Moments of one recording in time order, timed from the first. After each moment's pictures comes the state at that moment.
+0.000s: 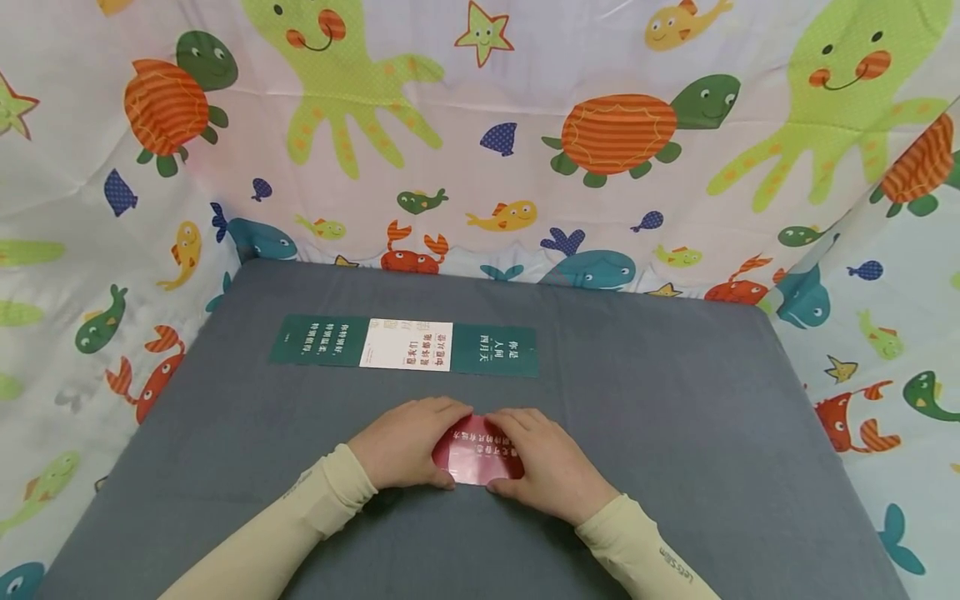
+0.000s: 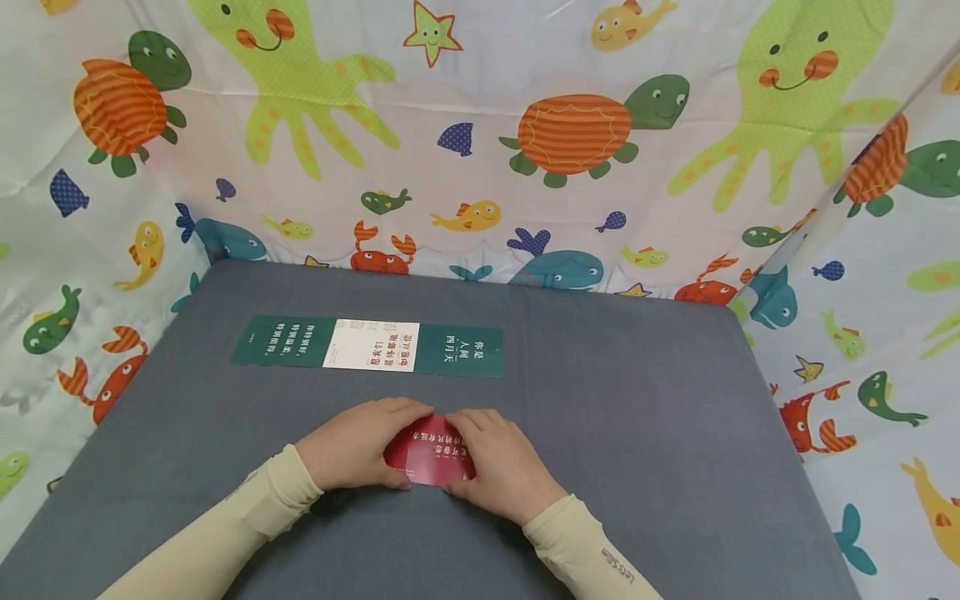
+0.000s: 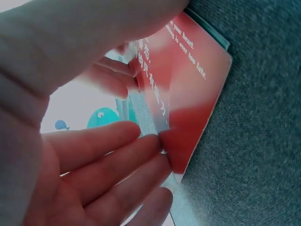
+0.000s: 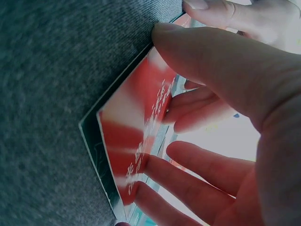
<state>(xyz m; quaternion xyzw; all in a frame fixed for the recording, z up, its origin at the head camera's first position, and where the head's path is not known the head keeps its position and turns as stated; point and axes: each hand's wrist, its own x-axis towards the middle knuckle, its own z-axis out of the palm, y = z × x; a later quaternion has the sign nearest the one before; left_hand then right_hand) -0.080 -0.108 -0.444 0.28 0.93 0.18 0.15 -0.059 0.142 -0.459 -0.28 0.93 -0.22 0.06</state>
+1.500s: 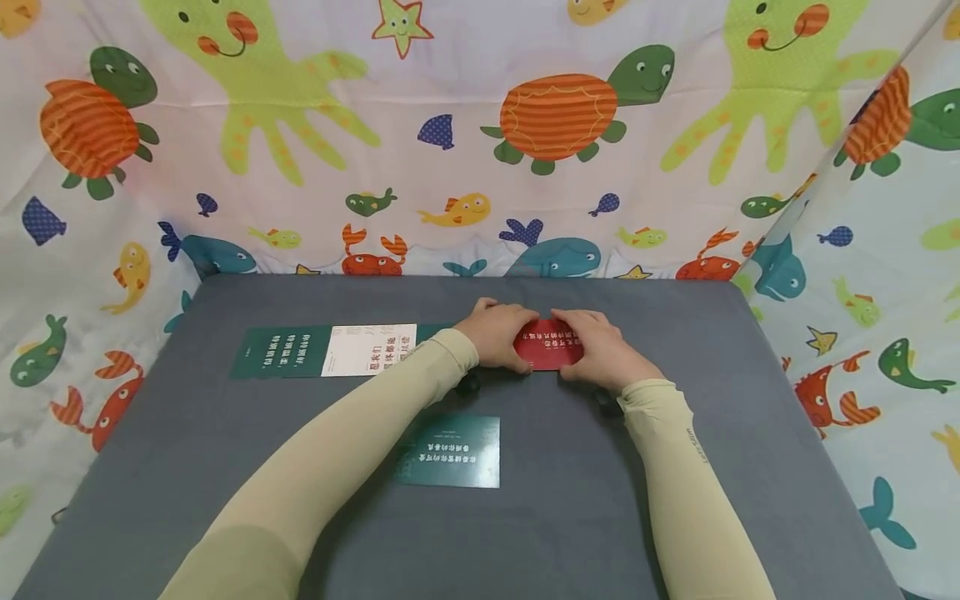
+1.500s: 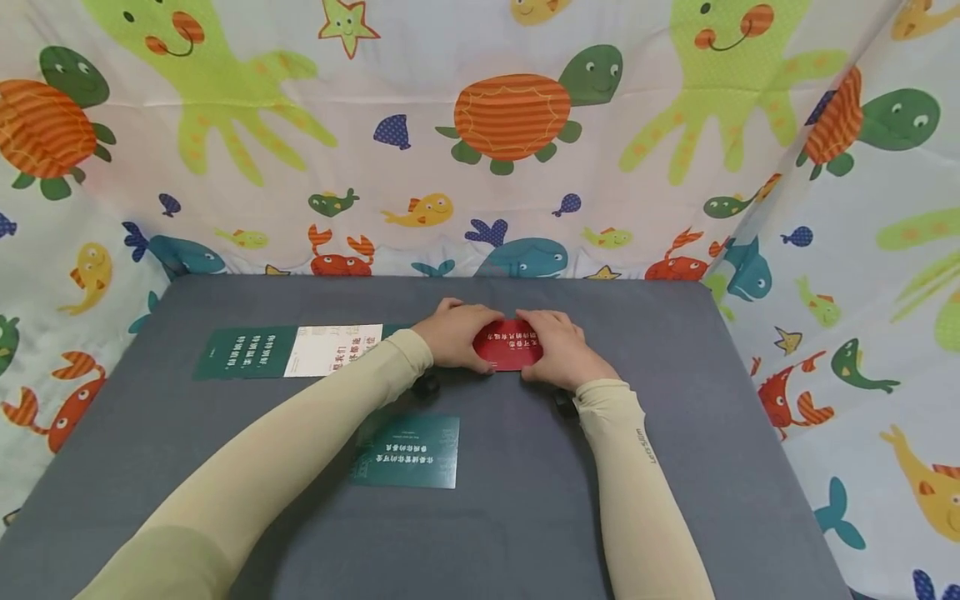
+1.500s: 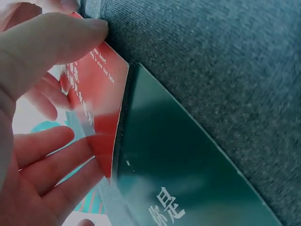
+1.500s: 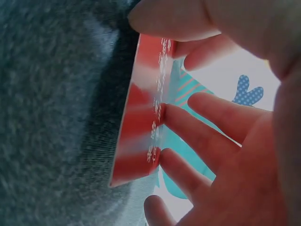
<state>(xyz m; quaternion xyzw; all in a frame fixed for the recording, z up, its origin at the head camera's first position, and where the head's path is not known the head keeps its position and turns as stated) -0.250 0.060 -0.449 0.32 0.93 0.09 0.16 -0.203 0.289 -0.459 -0.14 0.94 -0.29 0.13</state>
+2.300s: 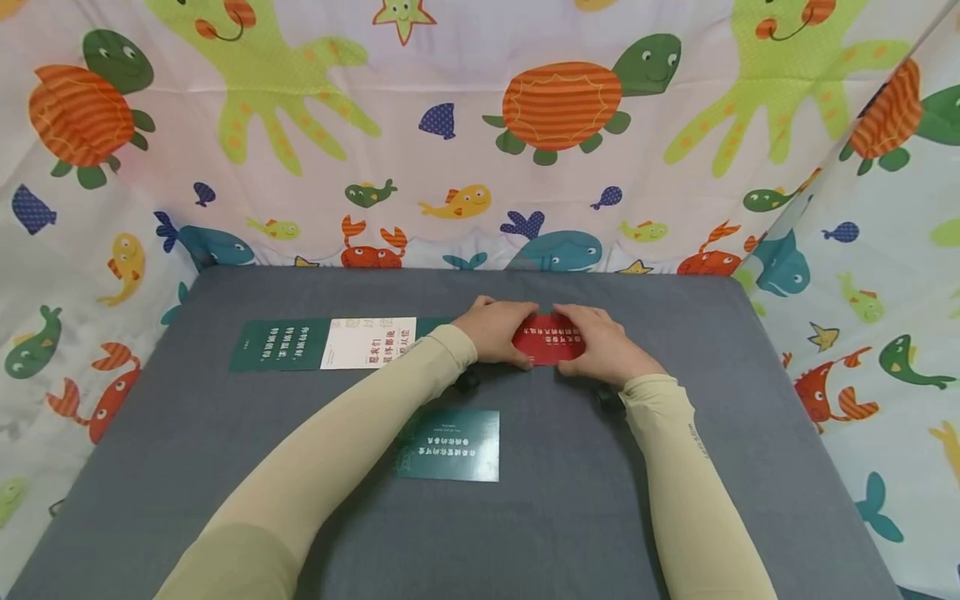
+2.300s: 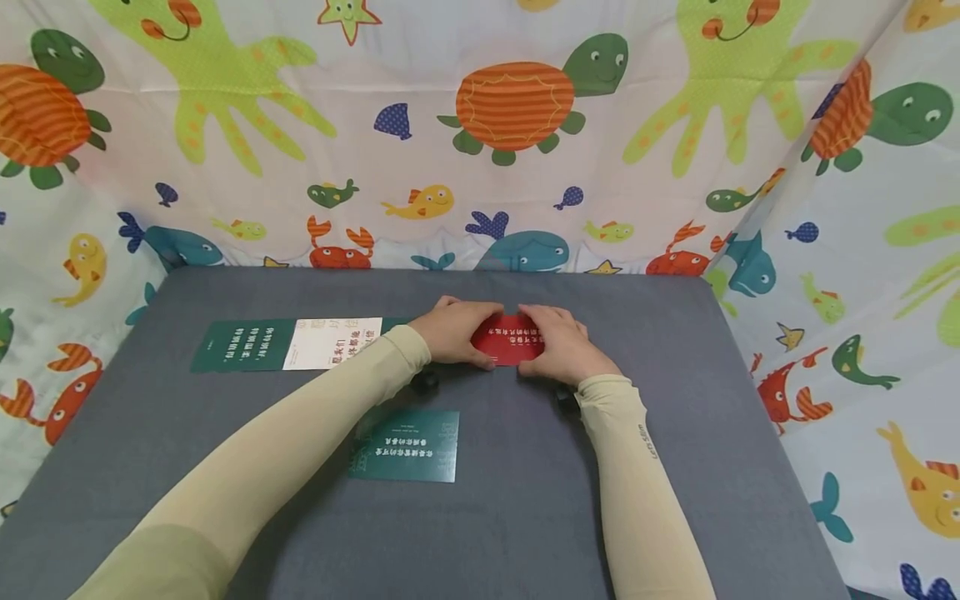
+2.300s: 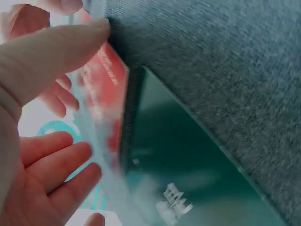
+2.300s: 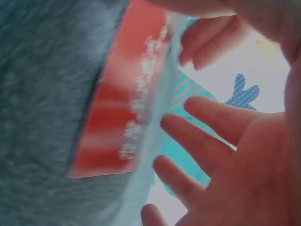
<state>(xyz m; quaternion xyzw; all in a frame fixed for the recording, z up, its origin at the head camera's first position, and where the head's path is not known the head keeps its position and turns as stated) -0.241 0.055 -0.442 0.31 0.93 0.12 0.16 -0.204 0.291 -0.463 -0.13 0.94 -0.28 0.13</state>
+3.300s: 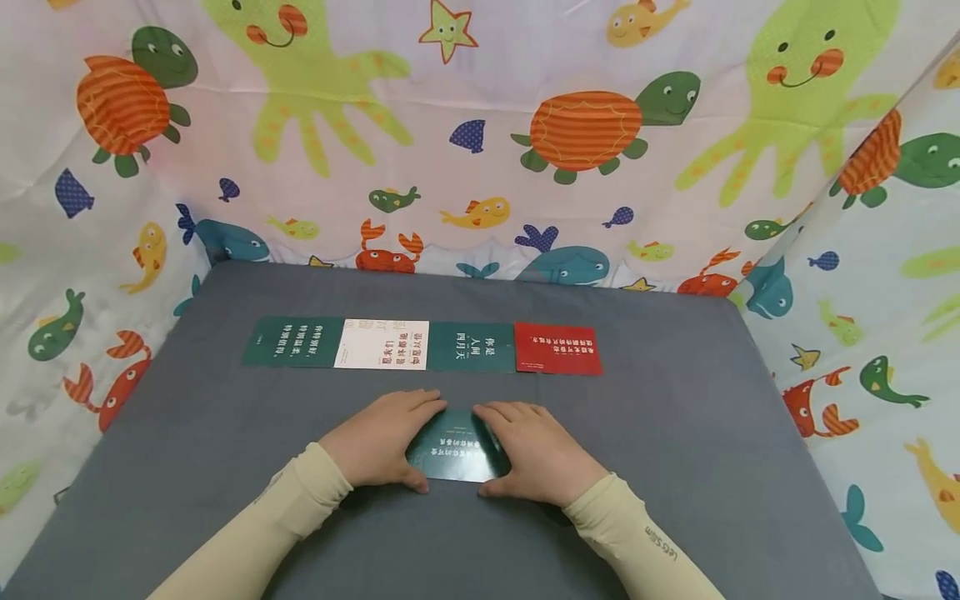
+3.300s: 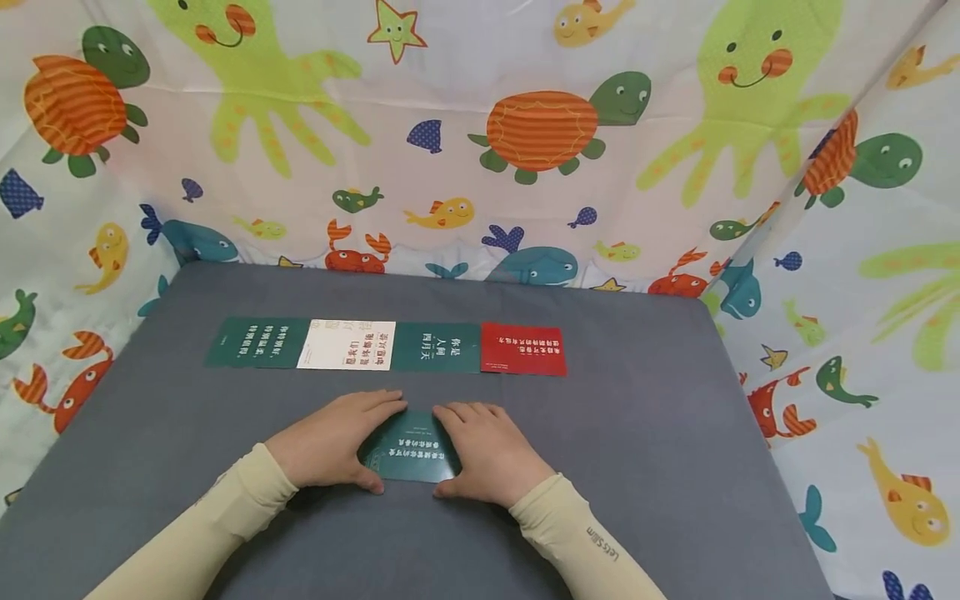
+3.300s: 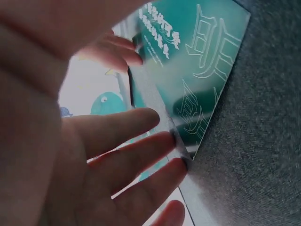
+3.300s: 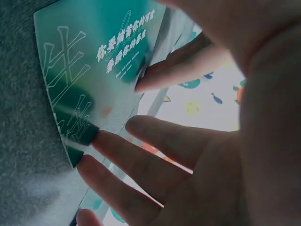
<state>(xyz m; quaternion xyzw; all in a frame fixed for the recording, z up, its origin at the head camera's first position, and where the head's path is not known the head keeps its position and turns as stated) -0.084 -0.103 -0.440 0.29 0.93 0.17 0.16 -0.070 0.161 -0.439 -0.29 0.94 -0.13 0.13</state>
